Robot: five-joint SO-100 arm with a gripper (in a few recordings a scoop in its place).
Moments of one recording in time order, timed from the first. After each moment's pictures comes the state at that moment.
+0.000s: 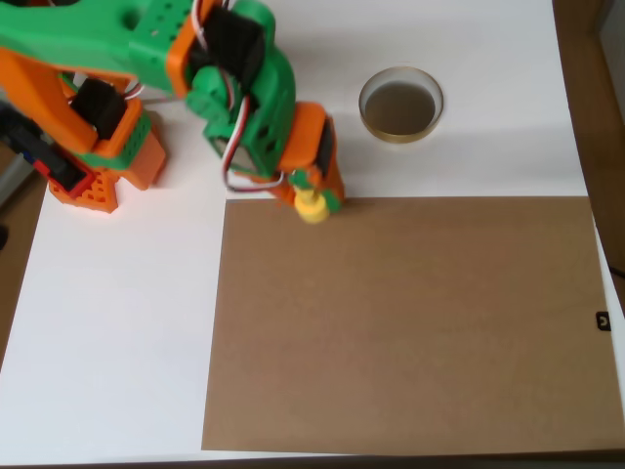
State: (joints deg) arm -27.2 105.2 107.6 78.4 -10.7
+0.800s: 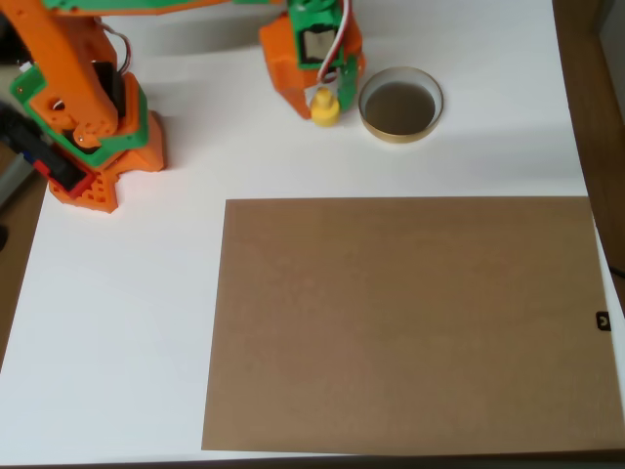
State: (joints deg) arm -55.2 89.6 97.1 84.4 -11.3
